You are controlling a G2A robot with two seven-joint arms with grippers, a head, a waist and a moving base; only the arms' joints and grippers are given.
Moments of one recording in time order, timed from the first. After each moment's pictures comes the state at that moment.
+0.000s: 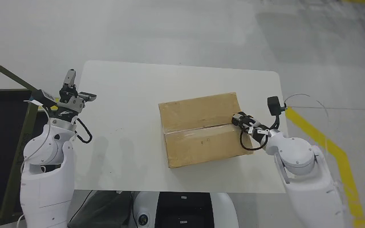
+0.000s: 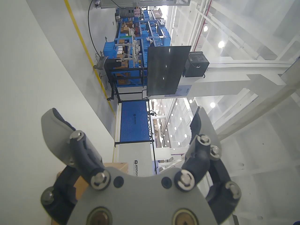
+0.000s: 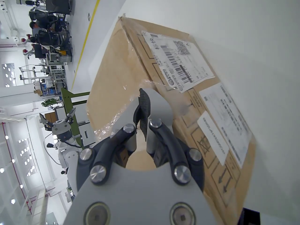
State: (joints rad) left arm 1.55 -1.20 -1.92 -1.77 -0.37 -0.02 -0.42; right arm -1.47 -1.17 1.42 -1.96 -0.15 0.52 0.61
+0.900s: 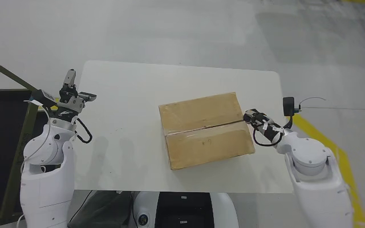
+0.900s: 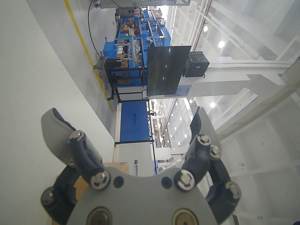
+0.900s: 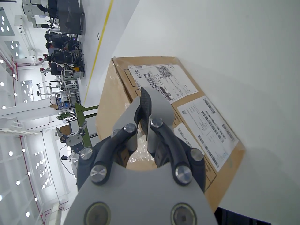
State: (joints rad) left arm 1.55 -1.20 -1.92 -1.77 -0.37 -0.02 -0.42; right arm -1.48 -1.16 1.49 -1.90 -0.05 0.46 0.57
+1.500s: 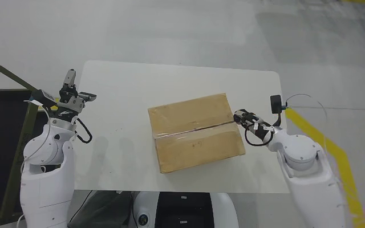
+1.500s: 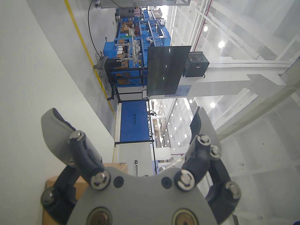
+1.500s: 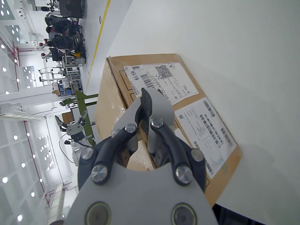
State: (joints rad) left arm 1.55 -1.20 -1.92 -1.77 -0.37 -0.02 -0.42; right arm -1.42 -1.16 1.42 -1.86 -0.03 0.42 0.60
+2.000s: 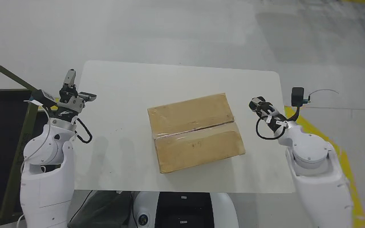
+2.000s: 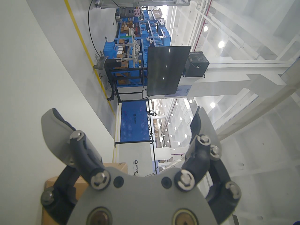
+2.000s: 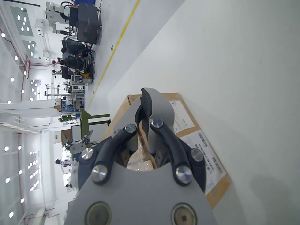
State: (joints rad) left arm 1.55 -1.20 -1.92 -1.77 -0.37 -0.02 -0.42; right arm -1.42 -1.15 1.50 -1.88 -0.11 0.37 0.44
